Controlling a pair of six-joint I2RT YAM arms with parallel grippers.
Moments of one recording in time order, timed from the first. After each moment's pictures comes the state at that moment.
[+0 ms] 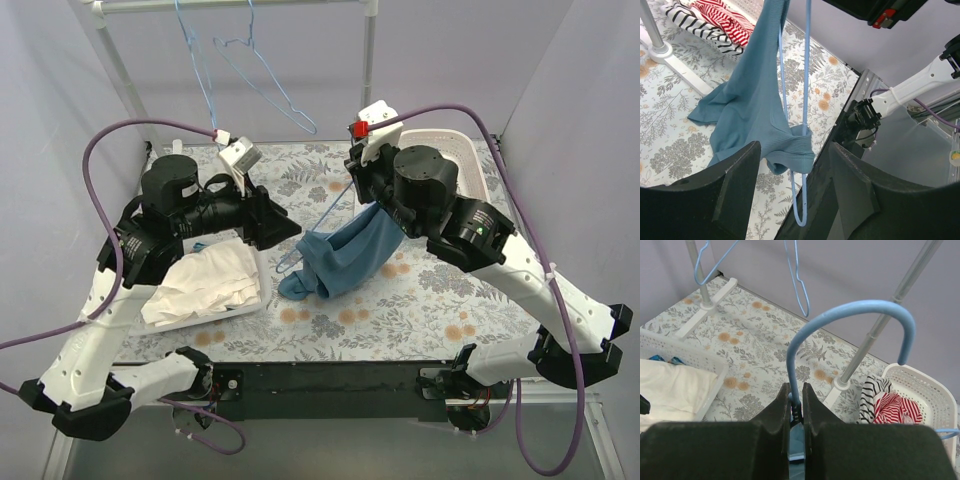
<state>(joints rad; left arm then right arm) -0.54 1.07 1.52 -0.74 0.58 -0.22 1.05 1.31 1.74 -0.55 0.50 -0.09</state>
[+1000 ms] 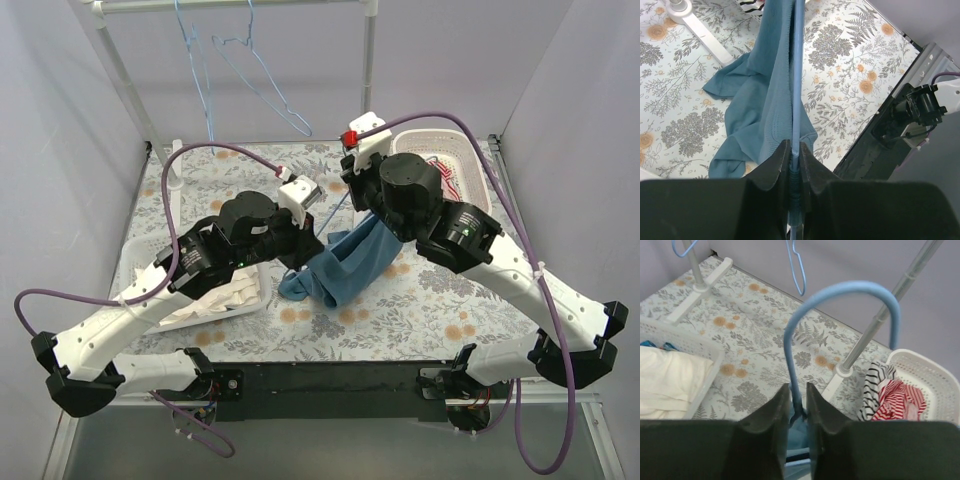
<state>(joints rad) -0.93 1.13 1.37 -0.67 0.04 -0.23 1.05 1.32 1.67 -0.54 0.51 -0.07</state>
